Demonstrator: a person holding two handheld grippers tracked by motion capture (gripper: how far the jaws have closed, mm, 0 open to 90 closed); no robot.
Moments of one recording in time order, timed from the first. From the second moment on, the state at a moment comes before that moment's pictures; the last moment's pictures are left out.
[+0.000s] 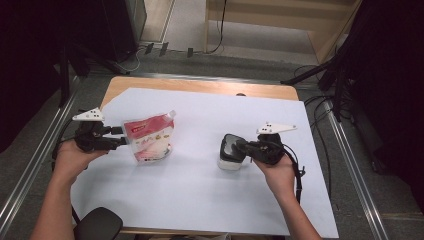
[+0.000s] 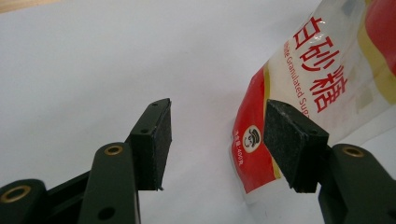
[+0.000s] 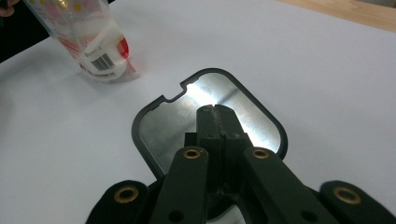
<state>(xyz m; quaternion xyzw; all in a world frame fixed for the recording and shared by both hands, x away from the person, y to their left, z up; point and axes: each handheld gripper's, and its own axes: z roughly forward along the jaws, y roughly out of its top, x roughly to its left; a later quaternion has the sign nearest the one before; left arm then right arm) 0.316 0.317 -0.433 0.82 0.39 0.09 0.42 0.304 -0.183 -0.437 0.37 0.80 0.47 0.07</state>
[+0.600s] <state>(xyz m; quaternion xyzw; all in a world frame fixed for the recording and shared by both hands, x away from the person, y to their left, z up) 0.316 0.316 -0.434 0.81 0.39 0.09 0.42 0.302 -0.180 -0.442 0.37 0.80 0.46 0.07</state>
